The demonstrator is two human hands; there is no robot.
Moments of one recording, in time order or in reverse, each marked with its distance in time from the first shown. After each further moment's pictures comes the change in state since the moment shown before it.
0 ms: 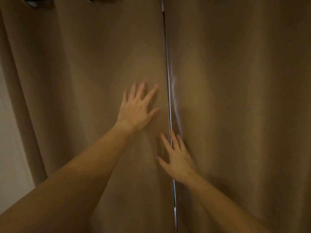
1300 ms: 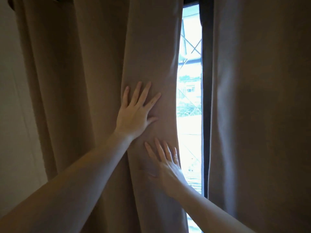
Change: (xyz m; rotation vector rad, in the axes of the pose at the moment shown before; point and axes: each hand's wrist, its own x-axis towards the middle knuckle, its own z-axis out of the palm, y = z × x) left_hand 0.070 -0.134 0.113 0.553 0.249 -0.009; right_hand 0.172 -0.016 0.137 0.062 -0.062 -0.445
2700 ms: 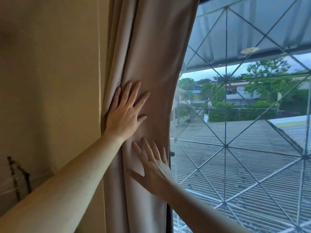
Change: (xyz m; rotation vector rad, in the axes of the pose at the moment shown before) left_hand -0.140 -0.363 0.112 0.335 -0.088 -0.133; right_hand 0.264 -0.268 0.217 0.241 -0.007 -0.228
